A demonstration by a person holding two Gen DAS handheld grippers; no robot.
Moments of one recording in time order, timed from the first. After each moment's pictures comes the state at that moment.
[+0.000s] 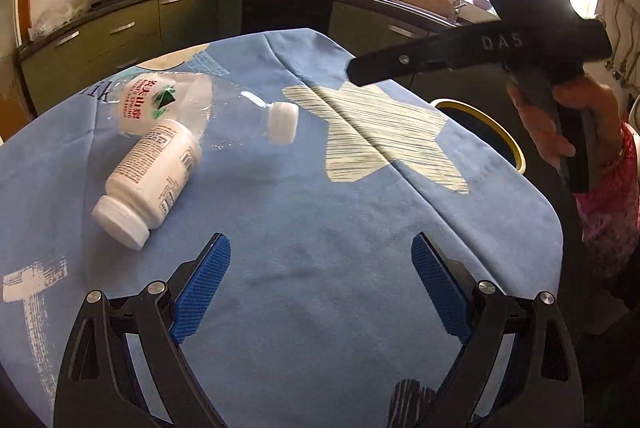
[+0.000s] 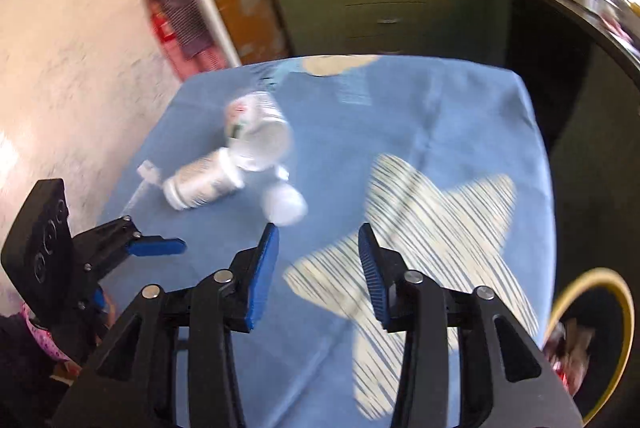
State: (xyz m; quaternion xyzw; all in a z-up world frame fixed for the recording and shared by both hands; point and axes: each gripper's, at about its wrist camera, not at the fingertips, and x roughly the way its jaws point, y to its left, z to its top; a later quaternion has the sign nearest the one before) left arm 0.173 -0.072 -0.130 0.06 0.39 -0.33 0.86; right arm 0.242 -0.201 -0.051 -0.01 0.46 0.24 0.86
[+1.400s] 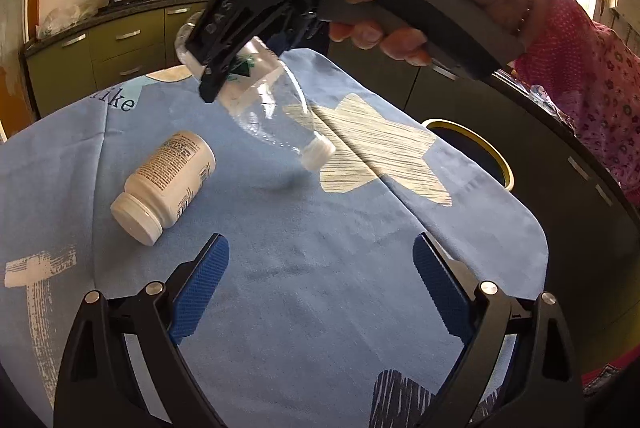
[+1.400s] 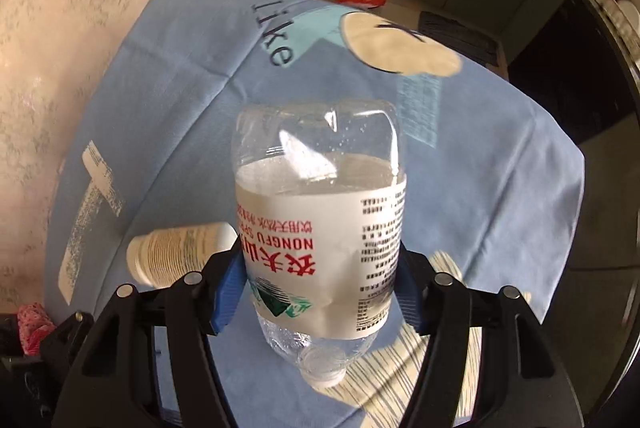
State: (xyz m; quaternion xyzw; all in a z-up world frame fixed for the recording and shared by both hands) left arm 0.156 -0.068 -0.116 0.04 0.36 -0.33 0.87; right arm 0.353 -0.127 -0.059 -0.11 0.60 0.18 0.77
